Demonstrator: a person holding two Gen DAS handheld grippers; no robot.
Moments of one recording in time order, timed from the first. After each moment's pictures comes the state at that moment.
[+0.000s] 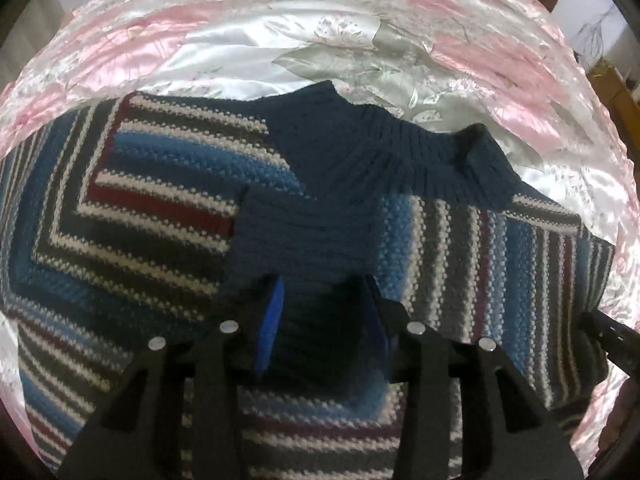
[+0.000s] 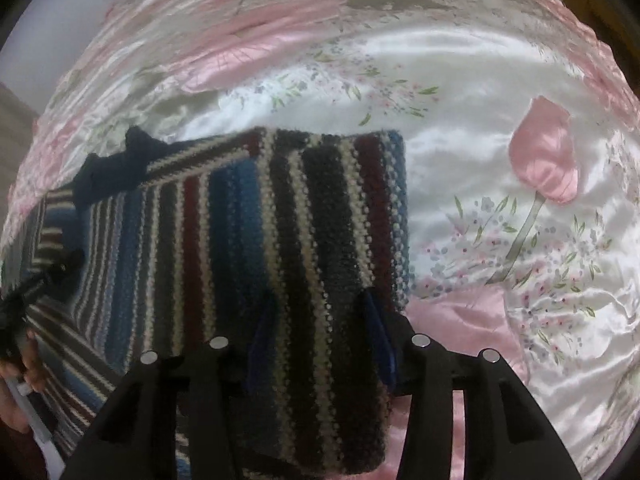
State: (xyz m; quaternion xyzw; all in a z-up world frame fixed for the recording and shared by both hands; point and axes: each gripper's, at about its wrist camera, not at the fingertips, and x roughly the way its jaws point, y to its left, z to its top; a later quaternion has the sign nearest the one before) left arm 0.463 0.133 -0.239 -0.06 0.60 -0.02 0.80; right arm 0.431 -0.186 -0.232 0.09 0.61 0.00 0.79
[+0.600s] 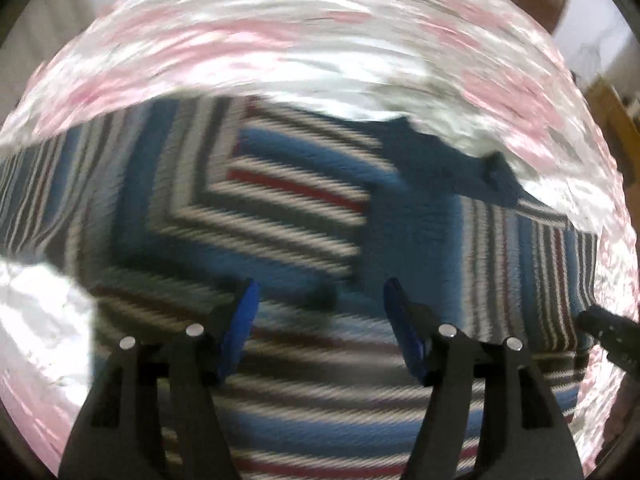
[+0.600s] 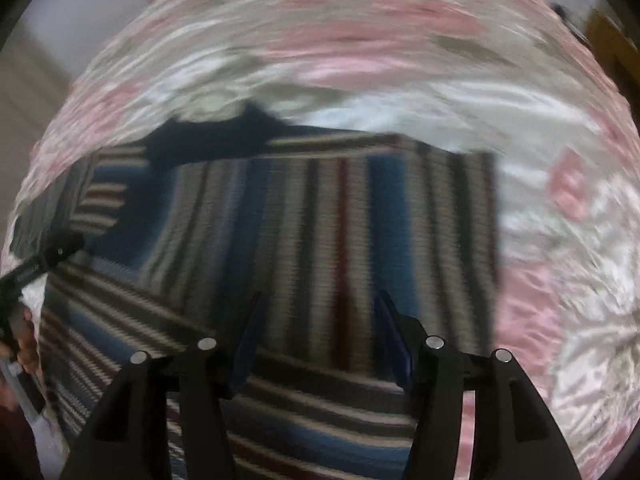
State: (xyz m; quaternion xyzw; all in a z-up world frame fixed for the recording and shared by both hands) left arm 0.415 0.257 -0.189 -0.10 0.58 0.01 0.81; right arm 0.416 -0.091 -0.184 0.03 0.60 0.05 0.80
